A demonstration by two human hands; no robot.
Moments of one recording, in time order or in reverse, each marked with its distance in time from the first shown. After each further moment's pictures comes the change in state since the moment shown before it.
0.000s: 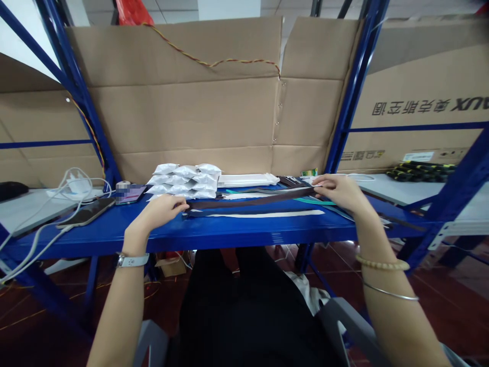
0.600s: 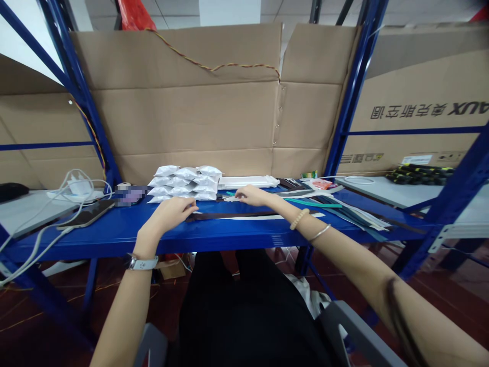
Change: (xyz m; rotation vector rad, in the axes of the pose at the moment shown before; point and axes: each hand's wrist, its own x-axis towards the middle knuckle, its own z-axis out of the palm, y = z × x) left_hand 0.006 0.022 0.005 -0.007 0.033 0.033; right_hand 0.058 -0.136 0.152 -0.044 -0.597 -0.569
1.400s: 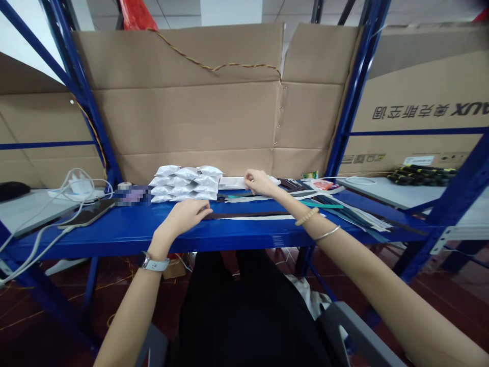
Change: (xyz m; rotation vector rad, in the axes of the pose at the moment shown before) left_hand 0.007 0.031 0.011 -0.084 0.045 0.064; right_hand -0.012 -0.009 -0.034 0.233 0.245 0.189
